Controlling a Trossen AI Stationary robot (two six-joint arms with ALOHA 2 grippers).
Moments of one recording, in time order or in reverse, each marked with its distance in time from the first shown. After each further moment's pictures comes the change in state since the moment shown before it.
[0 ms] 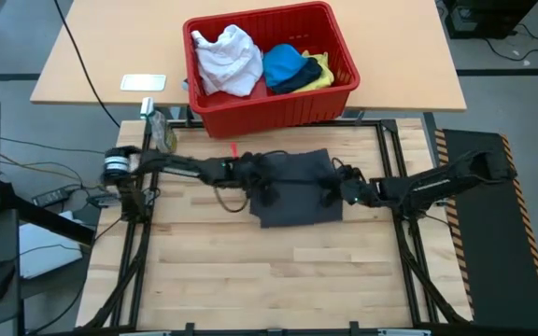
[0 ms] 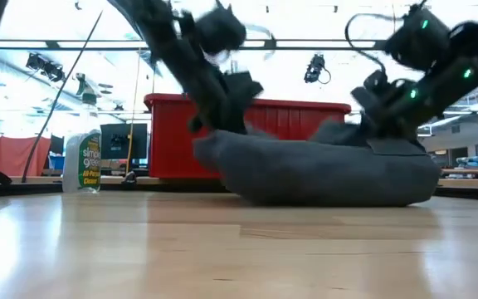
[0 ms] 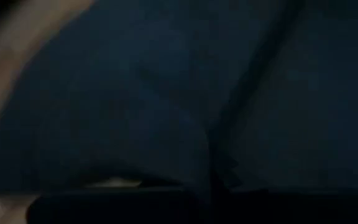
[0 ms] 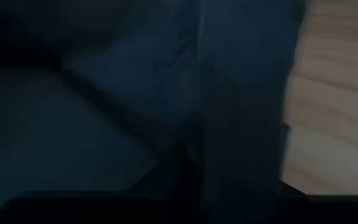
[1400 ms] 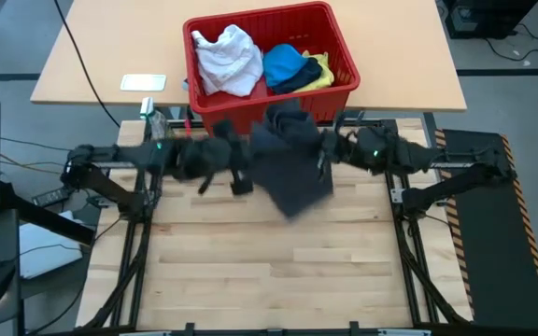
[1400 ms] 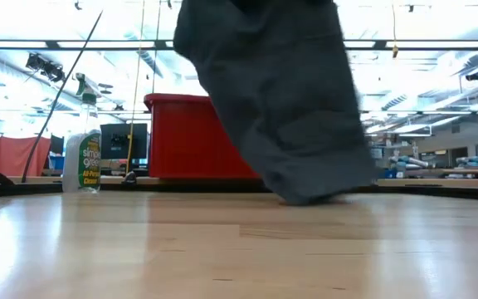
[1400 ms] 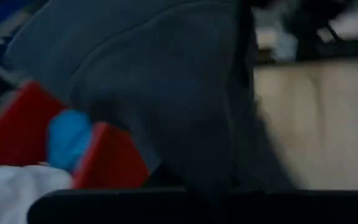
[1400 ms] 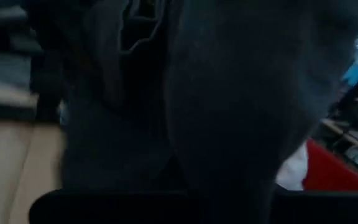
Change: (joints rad) left arm -0.209 -0.373 0.495 -0.519 -0.323 0.467; right arm -0.041 -0.013 0.813 -0.205 -0.192 -1.131
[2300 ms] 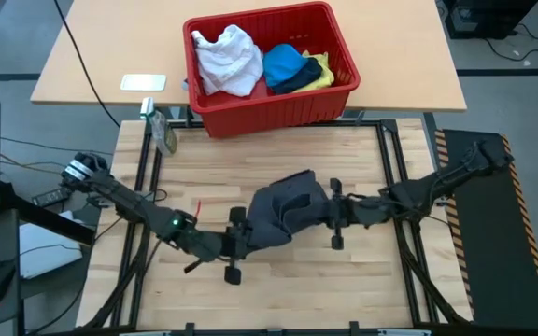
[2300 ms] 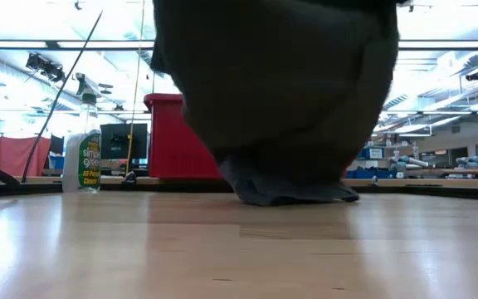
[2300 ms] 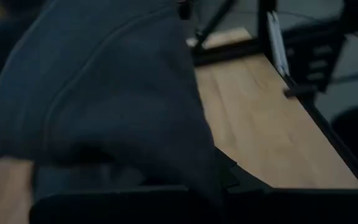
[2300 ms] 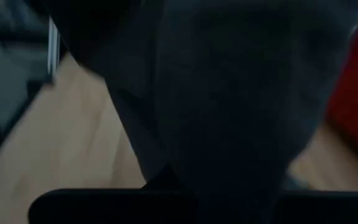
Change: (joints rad) left arm -0.452 0.033 -0.549 0.673 0.033 -0.136; right arm 0.480 -0.032 -0.271 -0.098 0.114 0.433
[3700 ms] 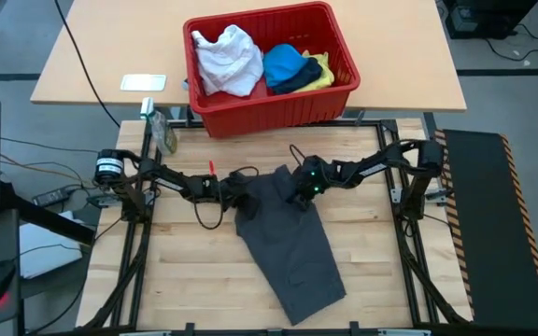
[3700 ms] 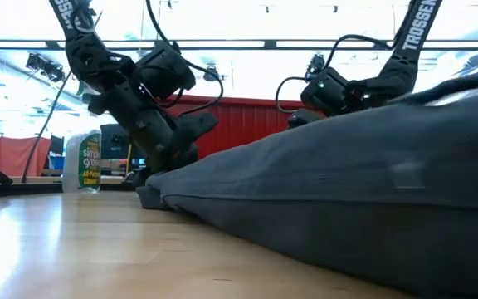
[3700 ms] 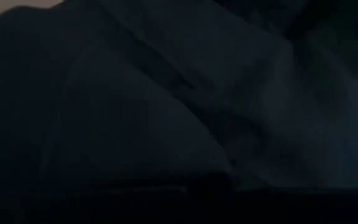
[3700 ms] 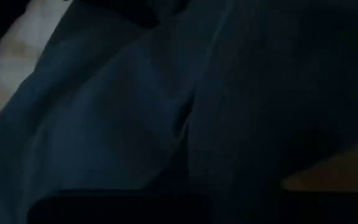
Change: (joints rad) left arm 0.578 0.245 -0.426 0.271 0.461 -0.718; right arm -0.694 0.643 -0.179 0.487 -0.880 0.328
